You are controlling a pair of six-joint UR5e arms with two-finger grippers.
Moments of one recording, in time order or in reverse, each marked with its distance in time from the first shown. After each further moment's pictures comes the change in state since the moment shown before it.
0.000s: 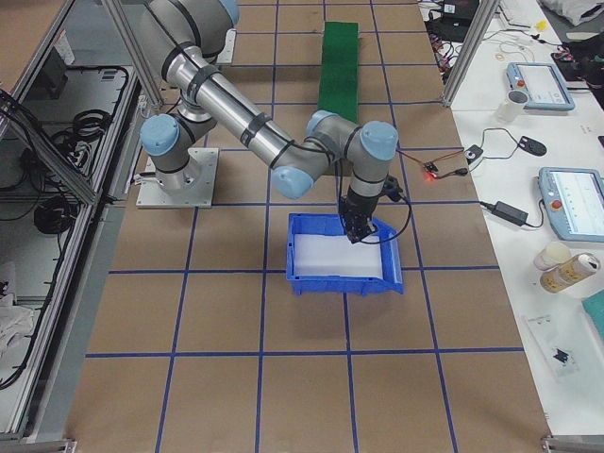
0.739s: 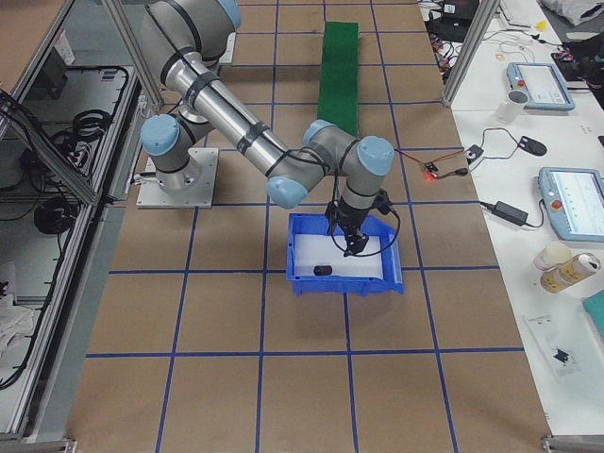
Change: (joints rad) left arm 0.000 0.000 0.000 0.000 0.000 0.000; right arm -0.032 0.006 0.022 0.047 -0.044 -0.033
